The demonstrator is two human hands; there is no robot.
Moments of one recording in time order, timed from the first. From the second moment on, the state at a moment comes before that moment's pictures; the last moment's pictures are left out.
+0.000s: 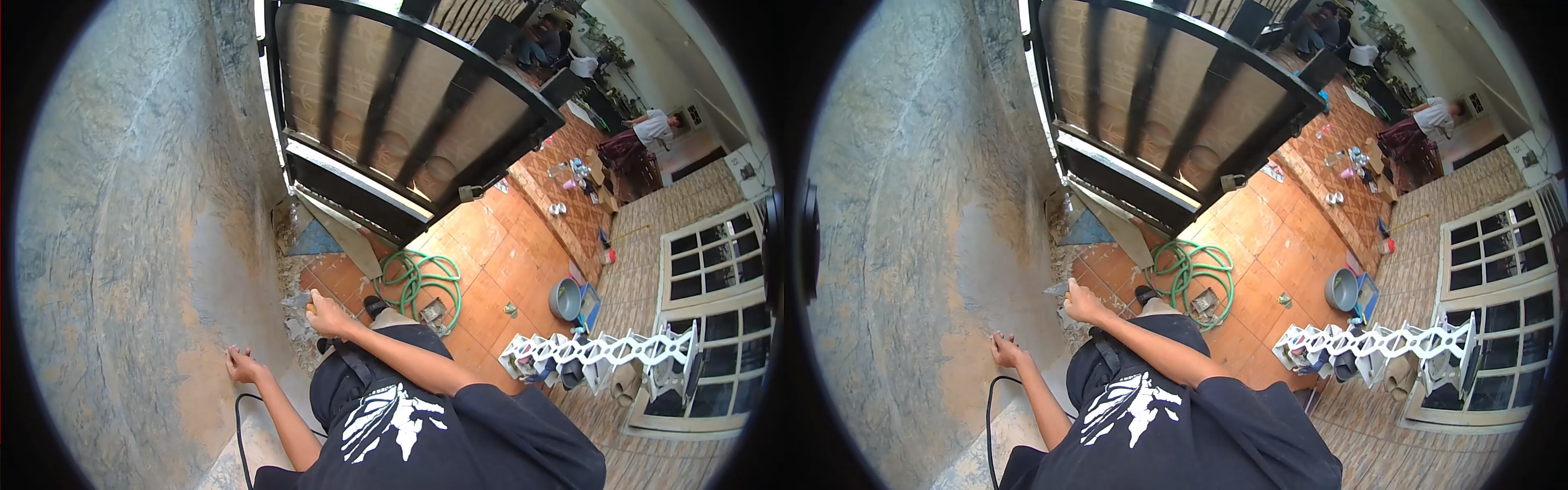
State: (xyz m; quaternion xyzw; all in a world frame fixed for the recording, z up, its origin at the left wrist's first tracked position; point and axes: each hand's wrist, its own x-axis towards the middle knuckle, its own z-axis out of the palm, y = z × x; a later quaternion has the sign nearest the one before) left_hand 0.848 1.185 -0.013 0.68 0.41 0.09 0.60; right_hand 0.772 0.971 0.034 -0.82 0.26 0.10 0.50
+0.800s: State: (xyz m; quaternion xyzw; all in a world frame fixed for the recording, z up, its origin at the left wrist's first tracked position) left_hand 0.852 1.163 -0.001 0.68 0.23 -0.12 0.69; right_hand 0.797 1.004 0.065 -0.80 0.17 0.01 0.57
